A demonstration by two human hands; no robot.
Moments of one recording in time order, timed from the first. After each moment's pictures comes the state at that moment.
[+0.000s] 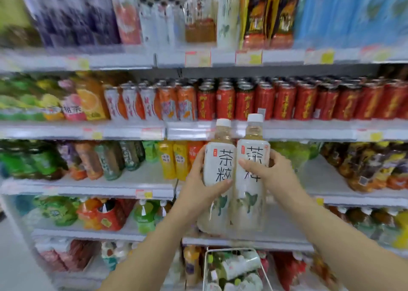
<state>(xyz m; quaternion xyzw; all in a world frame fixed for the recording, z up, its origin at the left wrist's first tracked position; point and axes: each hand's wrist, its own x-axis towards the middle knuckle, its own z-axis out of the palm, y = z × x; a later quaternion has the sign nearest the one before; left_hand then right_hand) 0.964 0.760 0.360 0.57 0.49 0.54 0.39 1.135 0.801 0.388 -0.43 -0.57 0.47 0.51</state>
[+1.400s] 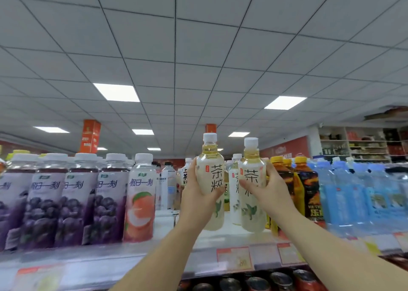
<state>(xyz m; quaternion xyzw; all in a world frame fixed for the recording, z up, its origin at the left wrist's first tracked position) 0.834 1.006 0.667 0.66 0.32 0.66 0.14 1.000 0.998 0.679 -0.39 -0.64 0.05 0.67</state>
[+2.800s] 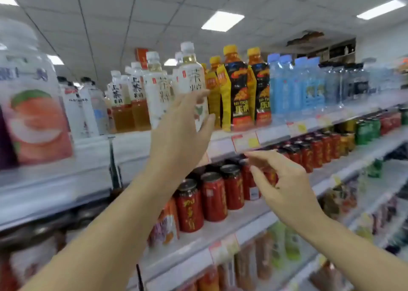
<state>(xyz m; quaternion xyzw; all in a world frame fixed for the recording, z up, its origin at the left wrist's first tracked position) 0.867 0.990 0.610 0.79 0.28 0.54 -0.05 1.031 0.933 0.515 -0.49 -0.66 -0.17 0.55</state>
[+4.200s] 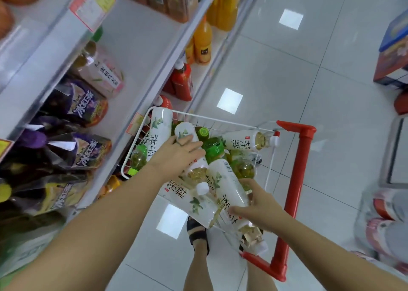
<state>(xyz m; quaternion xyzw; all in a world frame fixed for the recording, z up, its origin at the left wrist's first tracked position) 1.021 0.920 -0.055 0.97 -0.06 -0.25 0.01 1.071 0.671 -0.023 -0.80 -0.11 0.53 0.25</state>
